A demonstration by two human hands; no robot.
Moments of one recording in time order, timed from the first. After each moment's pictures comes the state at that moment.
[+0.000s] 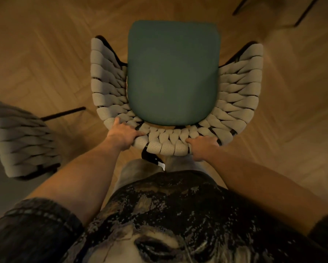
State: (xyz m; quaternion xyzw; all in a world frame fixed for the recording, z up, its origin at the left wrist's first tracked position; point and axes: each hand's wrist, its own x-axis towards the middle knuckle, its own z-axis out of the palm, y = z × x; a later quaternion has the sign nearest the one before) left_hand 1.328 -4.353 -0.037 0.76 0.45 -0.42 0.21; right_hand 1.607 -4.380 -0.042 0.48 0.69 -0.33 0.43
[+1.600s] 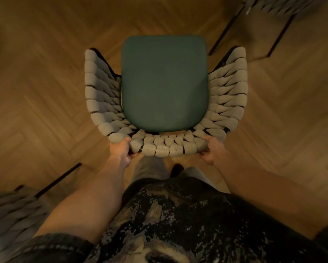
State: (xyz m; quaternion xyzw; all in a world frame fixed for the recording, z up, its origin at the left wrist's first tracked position) left_hand 1.375 -4.104 -0.061 -0.07 0.77 0.29 0.57; right_hand 1.659 -4.128 -0.038 0.74 -0.18 -0.58 -0.29
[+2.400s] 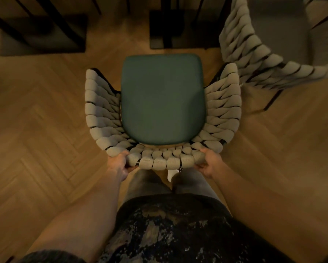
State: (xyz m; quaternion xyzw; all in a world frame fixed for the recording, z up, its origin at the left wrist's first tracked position) left_hand 1.439 -3.744 -0.053 -0.06 0.76 0.29 0.58; right_hand 1.724 -3.774 -0.042 0.73 -0.16 -0.60 -0.28
